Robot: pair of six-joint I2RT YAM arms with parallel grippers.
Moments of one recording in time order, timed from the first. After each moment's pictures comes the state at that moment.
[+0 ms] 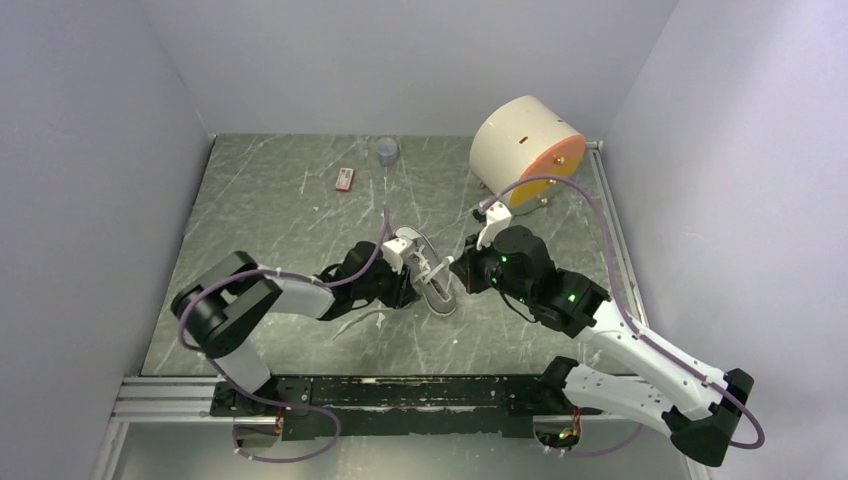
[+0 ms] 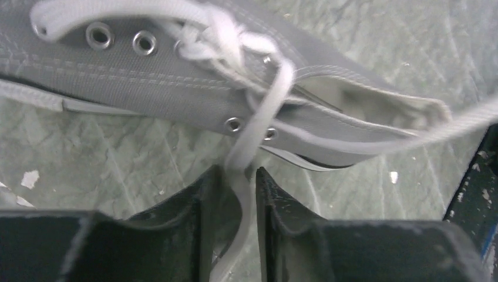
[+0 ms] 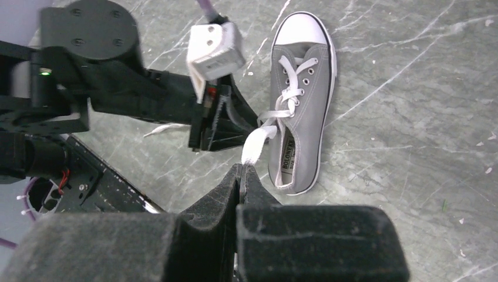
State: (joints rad) left arm -0.79 1.63 0.56 0.52 0.27 -0.30; right arm 0.86 0.88 0.89 -0.48 0.14 0.37
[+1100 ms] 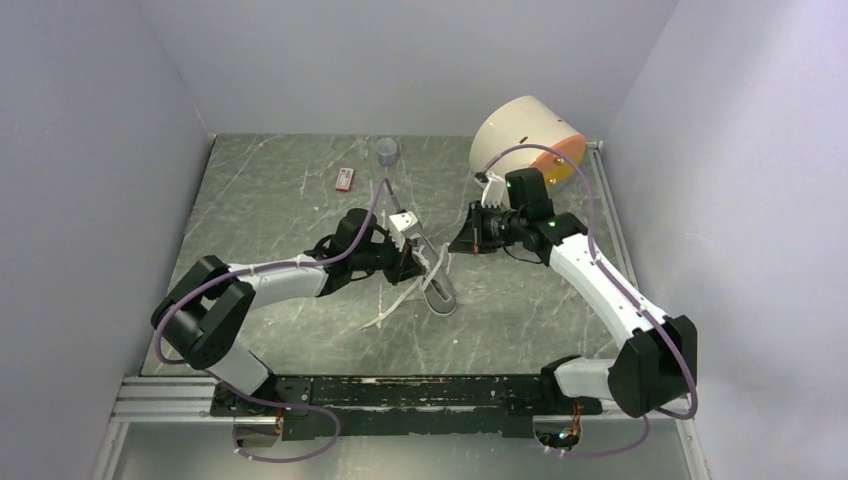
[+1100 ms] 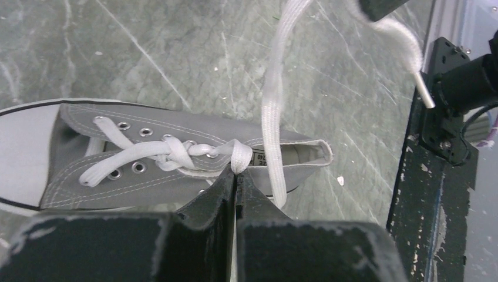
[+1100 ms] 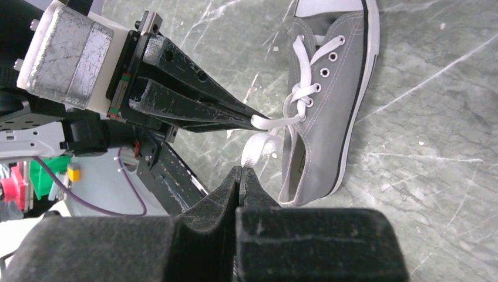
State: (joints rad) left arm -0.70 1.56 0.75 0.35 0.53 -0.09; right arm 0.39 1.27 1.04 -0.51 -0.59 0.32
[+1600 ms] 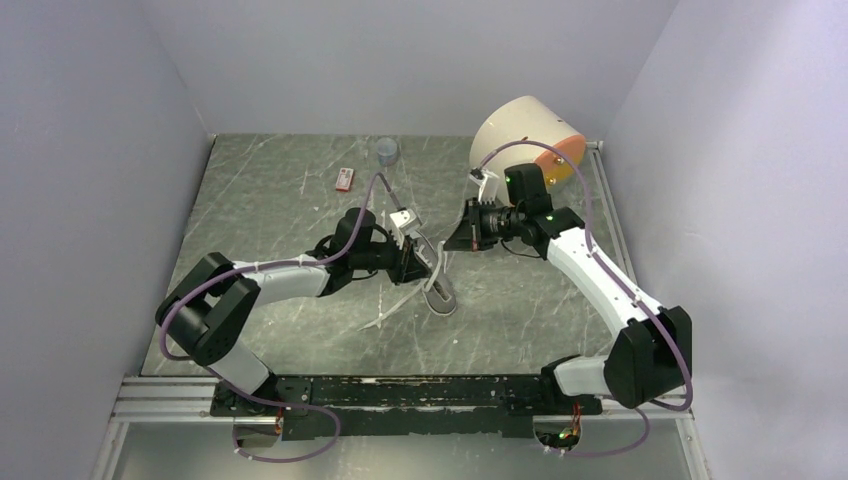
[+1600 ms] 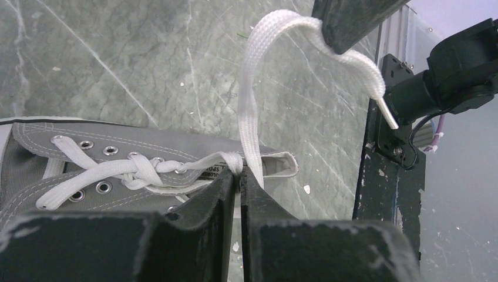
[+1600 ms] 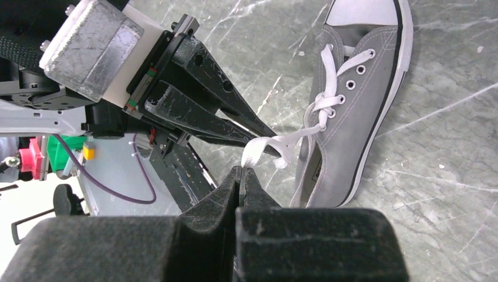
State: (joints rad) left arm -0.69 1.59 0.75 0.43 0.65 -0.20; right arm 0.37 1.33 1.07 -0.50 -0.71 0.27
